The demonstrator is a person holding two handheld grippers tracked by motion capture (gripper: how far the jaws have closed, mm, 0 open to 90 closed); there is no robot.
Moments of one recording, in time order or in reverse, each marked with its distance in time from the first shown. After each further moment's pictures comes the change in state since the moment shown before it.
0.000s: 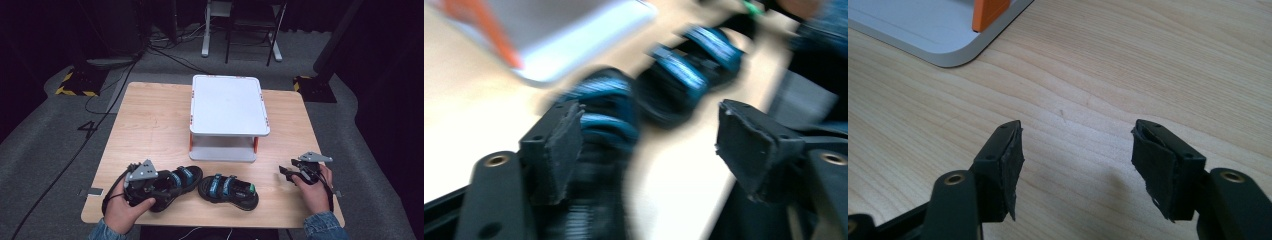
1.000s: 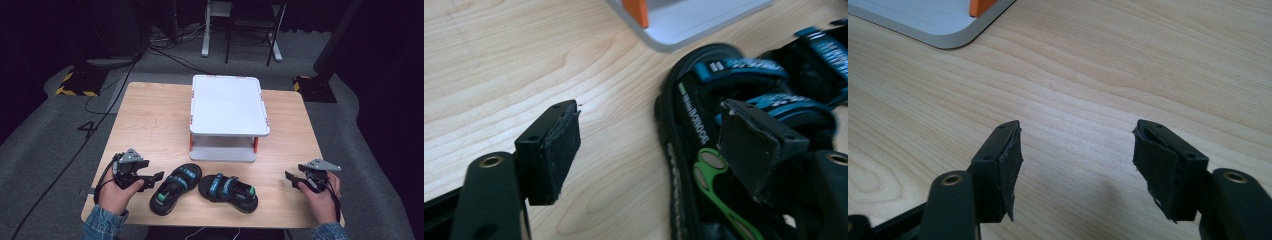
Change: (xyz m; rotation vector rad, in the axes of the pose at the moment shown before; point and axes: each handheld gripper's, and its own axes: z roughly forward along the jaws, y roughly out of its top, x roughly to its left) left arm 0.052 -0.017 0.009 0.086 0.115 -0.166; right arm 0.001 -0.016 -0.022 -0.014 -0.040 -0.005
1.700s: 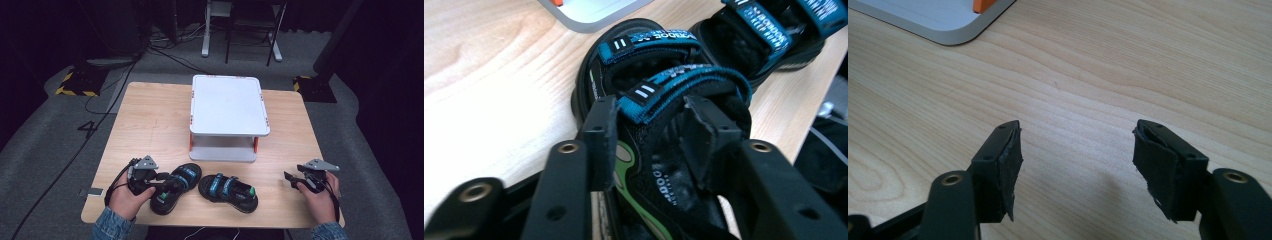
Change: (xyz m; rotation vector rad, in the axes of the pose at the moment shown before) left arm -0.029 -0.001 0.019 0.119 -0.065 0.128; right arm 0.002 0.000 0.002 0.004 0.006 -0.007
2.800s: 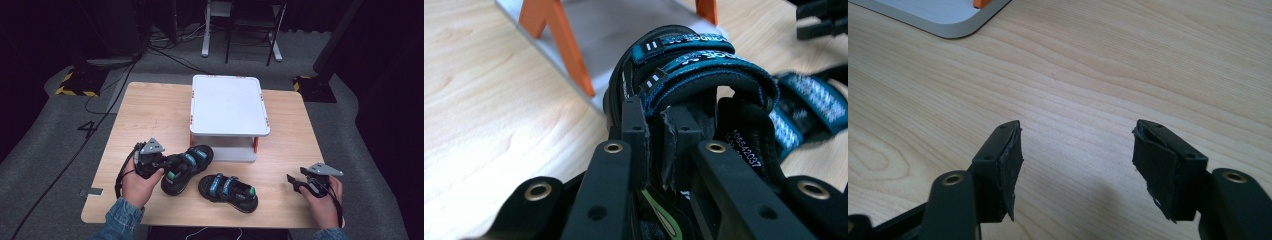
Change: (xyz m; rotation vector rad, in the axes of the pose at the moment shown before) left arm 0.001 0.051 0.002 -0.187 0.033 -0.040; right arm 0.002 -0.009 -0.012 -0.018 -0.031 -0.004
